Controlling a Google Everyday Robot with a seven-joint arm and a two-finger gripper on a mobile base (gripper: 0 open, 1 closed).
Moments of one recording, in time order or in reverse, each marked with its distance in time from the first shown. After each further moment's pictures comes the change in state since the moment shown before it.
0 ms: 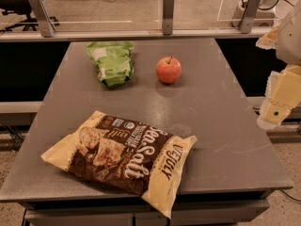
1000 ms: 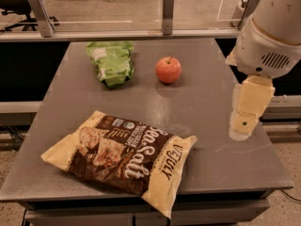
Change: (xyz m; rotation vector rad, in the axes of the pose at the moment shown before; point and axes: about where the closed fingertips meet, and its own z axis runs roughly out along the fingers) arm -0.034 0.028 0.028 -0.135 0.072 -0.037
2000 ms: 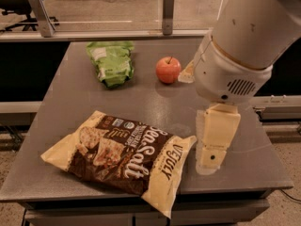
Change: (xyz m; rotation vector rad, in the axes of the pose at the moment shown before) arm -0.080 0.073 0.005 -0.080 -0.147 -0.235
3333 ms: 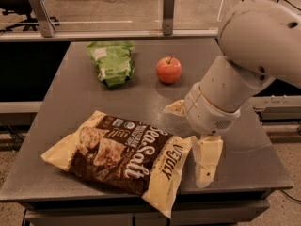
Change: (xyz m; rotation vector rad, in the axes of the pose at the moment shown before) arm 0.024 -0.010 0.106 -0.097 -0.116 -0.233
